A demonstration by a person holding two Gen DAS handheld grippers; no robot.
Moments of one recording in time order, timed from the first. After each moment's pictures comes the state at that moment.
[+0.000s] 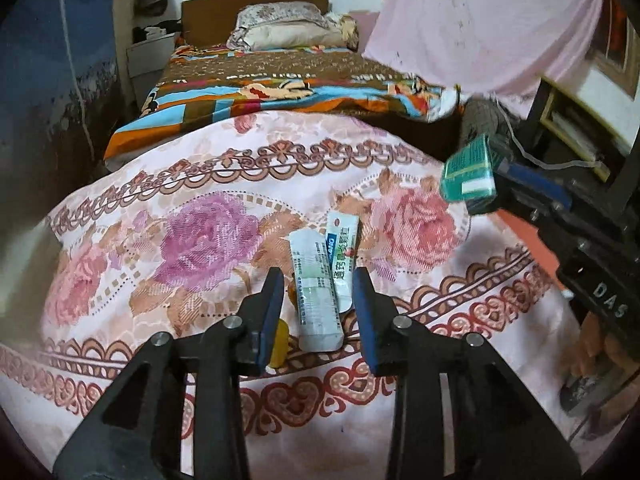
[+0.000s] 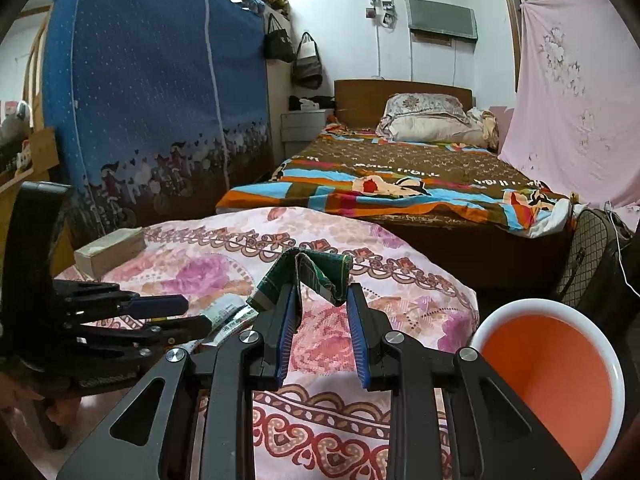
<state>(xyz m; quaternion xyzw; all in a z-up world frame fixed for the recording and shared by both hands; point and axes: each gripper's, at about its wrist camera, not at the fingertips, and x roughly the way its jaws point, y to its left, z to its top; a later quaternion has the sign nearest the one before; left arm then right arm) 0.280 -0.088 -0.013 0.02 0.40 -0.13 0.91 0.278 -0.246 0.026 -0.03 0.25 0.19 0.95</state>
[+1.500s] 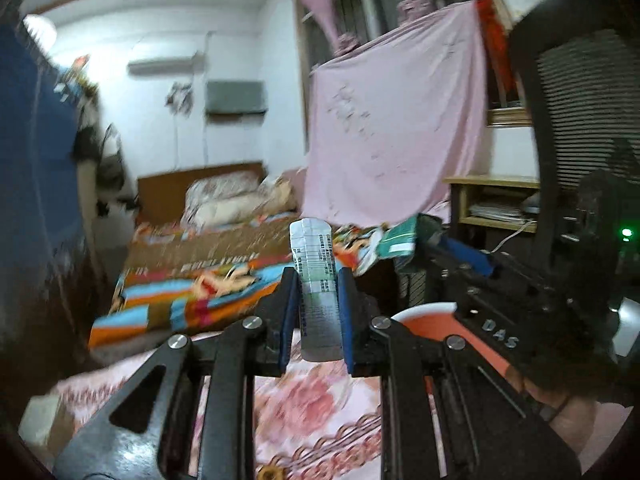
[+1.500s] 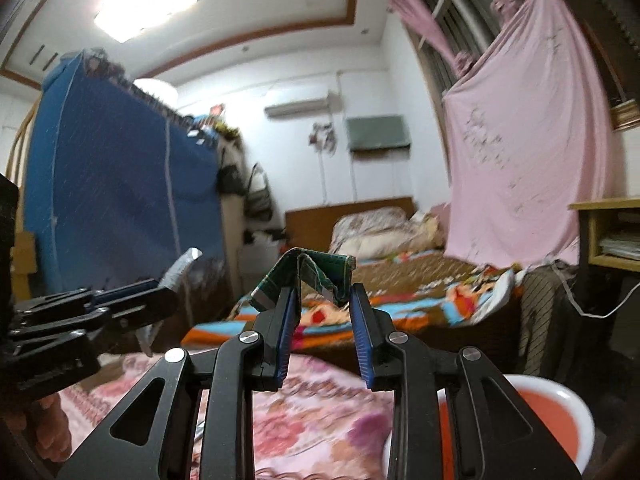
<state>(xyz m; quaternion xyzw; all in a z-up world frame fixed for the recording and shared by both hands) 0.203 -0.165 0.106 0.07 0.07 -0.24 0.97 0.218 -0.331 0.084 0.06 0.00 0.09 0.99</state>
